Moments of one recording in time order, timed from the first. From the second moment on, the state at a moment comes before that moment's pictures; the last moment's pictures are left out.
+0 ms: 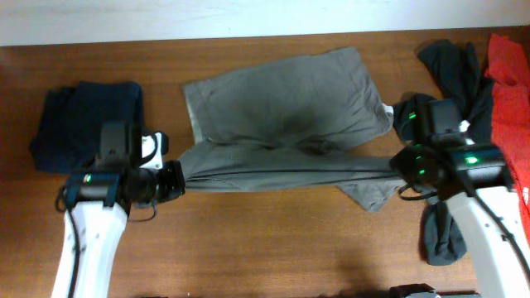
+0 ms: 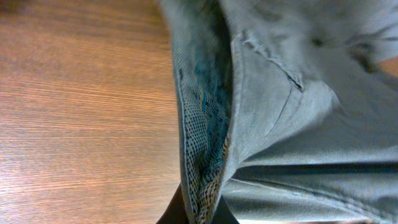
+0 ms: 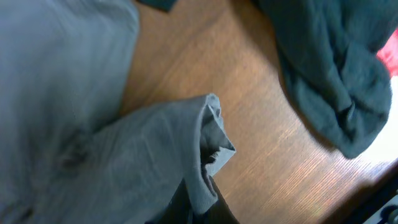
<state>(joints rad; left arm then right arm) -0.01 1.24 1.09 -1.07 0.29 -0.25 0.06 1.24 1.28 -1.28 0.20 0.95</state>
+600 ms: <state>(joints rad) -0.03 1.06 1.14 -0.88 0.24 -0.46 -0.02 1.32 1.47 -0.92 0.09 0.41</state>
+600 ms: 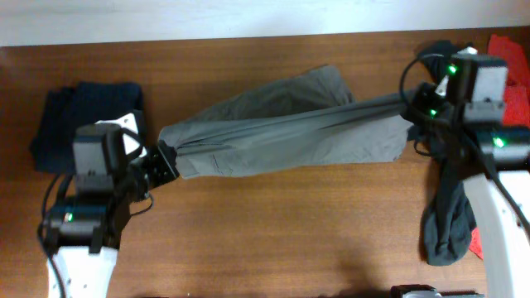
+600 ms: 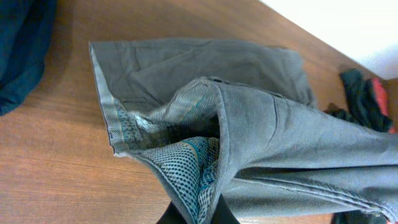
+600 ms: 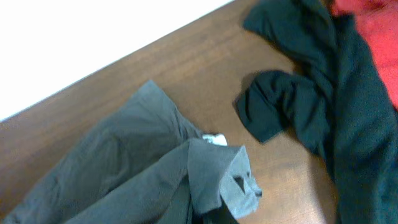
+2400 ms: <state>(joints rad) -0.04 1.72 1.14 -0.49 0.15 -0.51 -0.06 1.90 1.48 -0.61 -0.03 0.09</state>
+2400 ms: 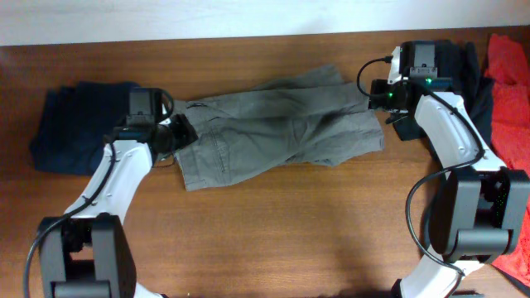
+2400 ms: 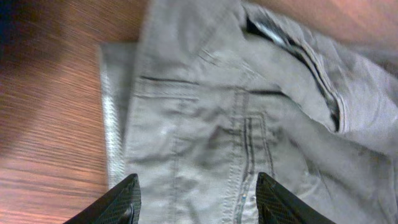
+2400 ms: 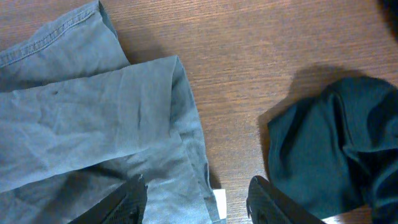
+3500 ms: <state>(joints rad) -0.09 1.89 1.15 -0.68 0.05 -0.53 -0.06 2.06 1.39 -0.68 -0.06 0.08</state>
